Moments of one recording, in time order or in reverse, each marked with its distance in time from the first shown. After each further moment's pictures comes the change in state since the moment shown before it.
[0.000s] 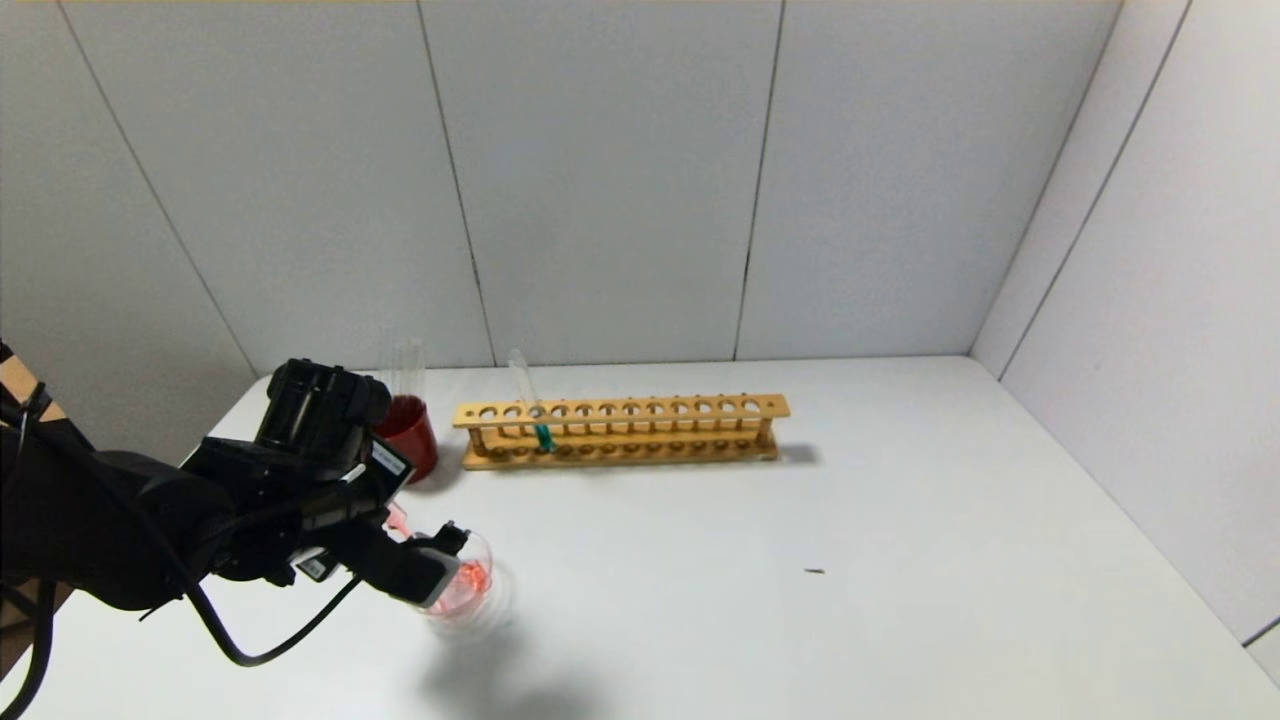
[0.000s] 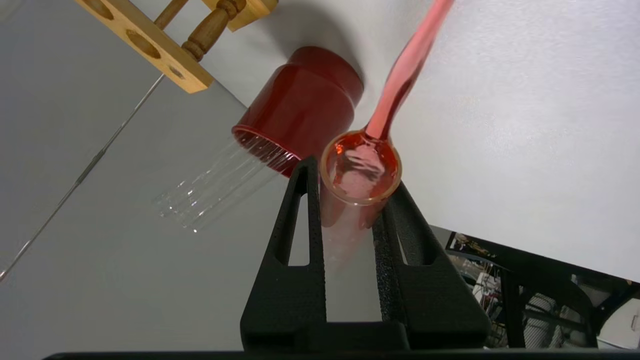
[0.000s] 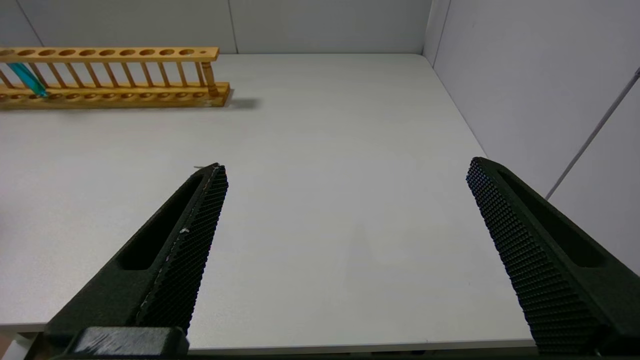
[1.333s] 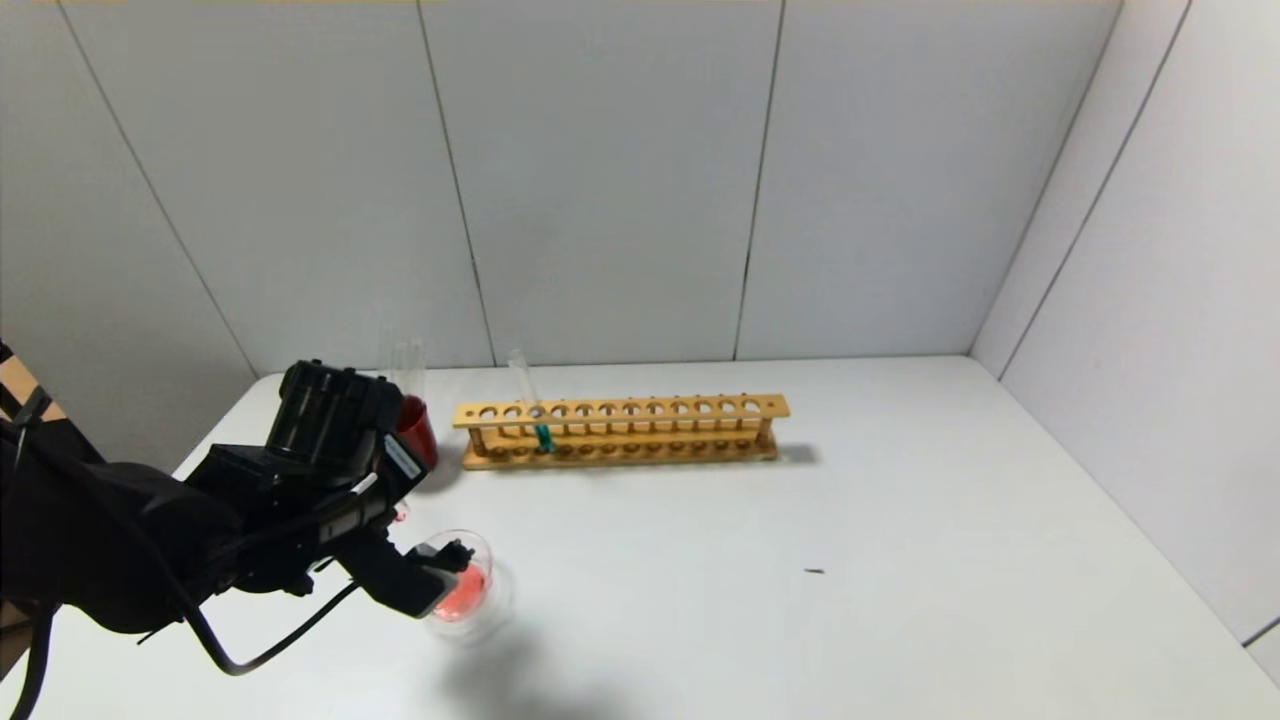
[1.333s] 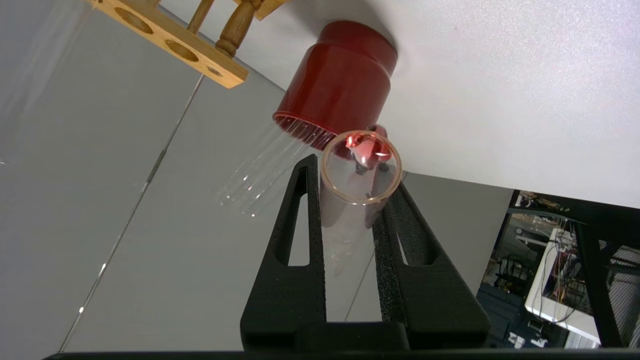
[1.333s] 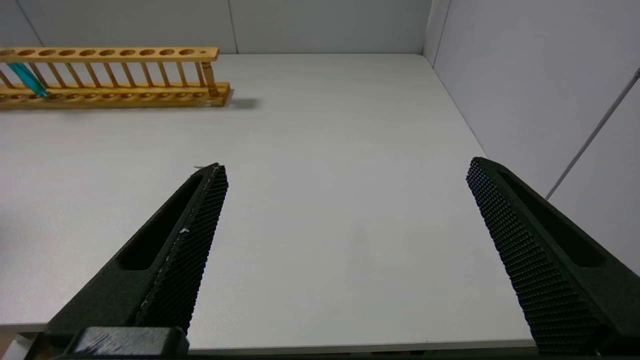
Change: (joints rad) left arm -0.059 -0.019 0.022 -0.058 0.094 0.175; right arm 0.000 0.000 0.000 0.000 0.000 0.000
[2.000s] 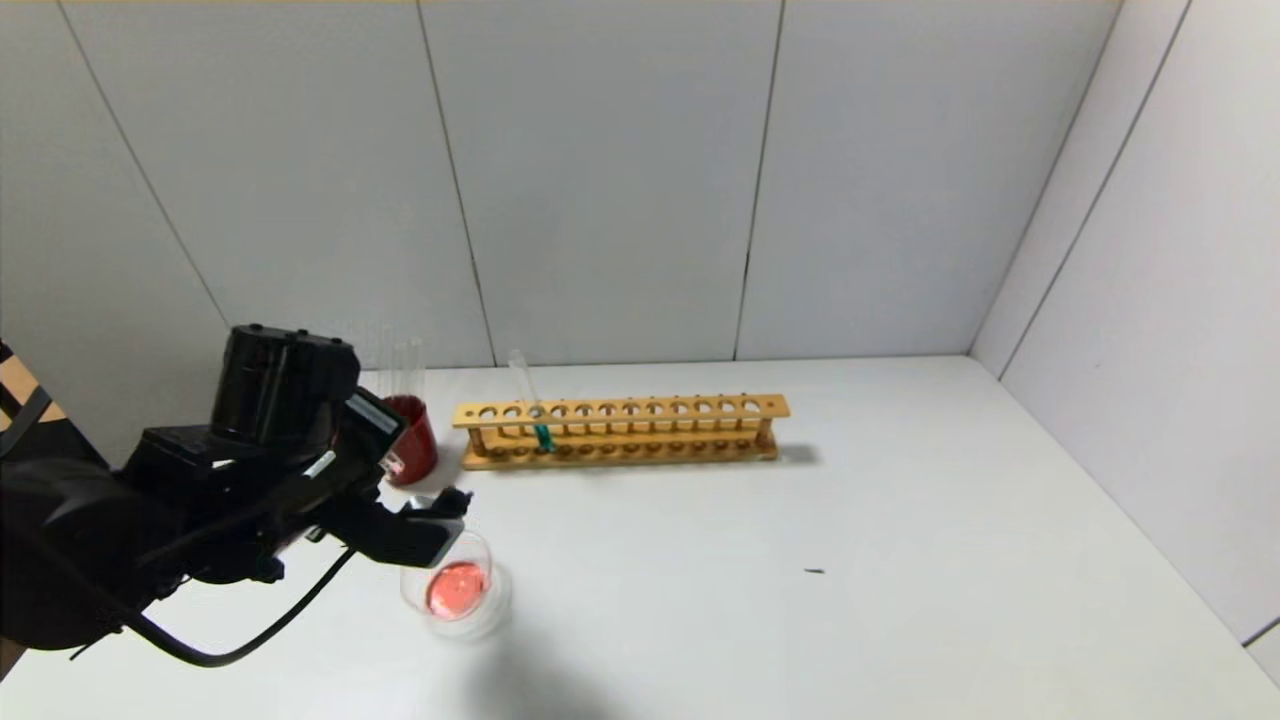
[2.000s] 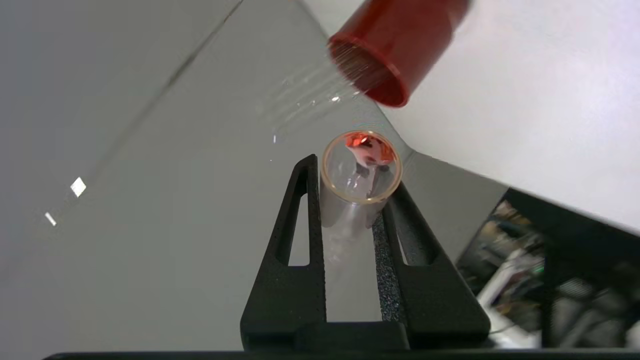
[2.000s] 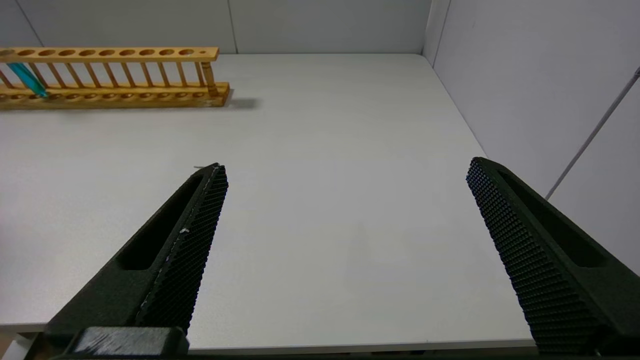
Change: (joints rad) left arm -0.008 -0.122 -0.001 -0.063 0.023 -0.208; right arm 0.000 0.000 0.000 0.000 0.000 0.000
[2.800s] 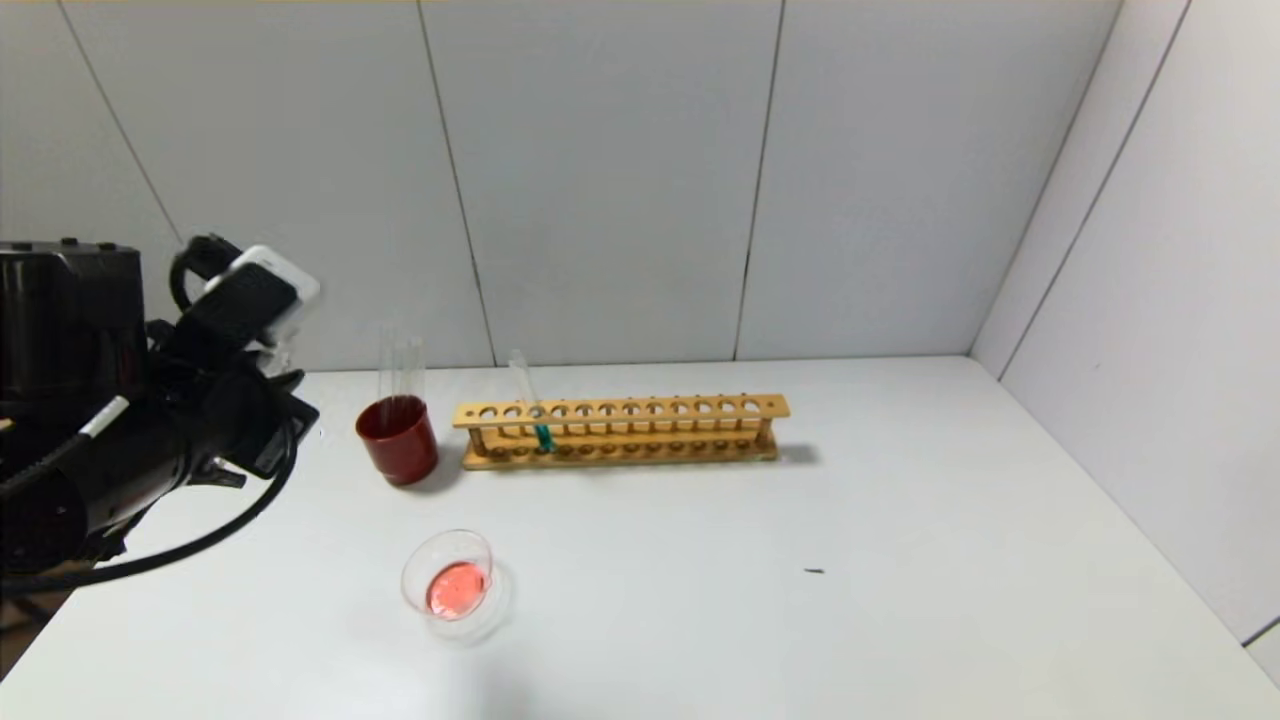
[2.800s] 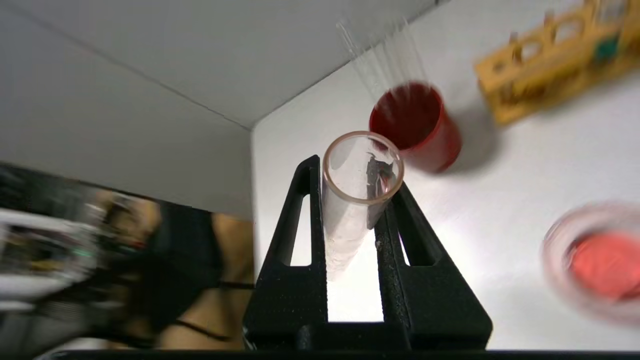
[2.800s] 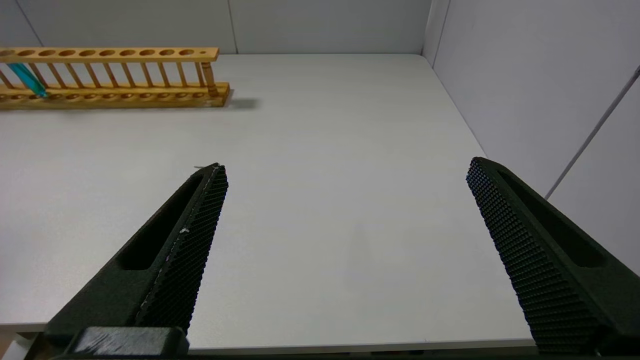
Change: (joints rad) left arm 0.120 -0.219 -0.048 0.042 -0.051 -1.443; right arm 0.000 0.000 0.000 0.000 0.000 0.000
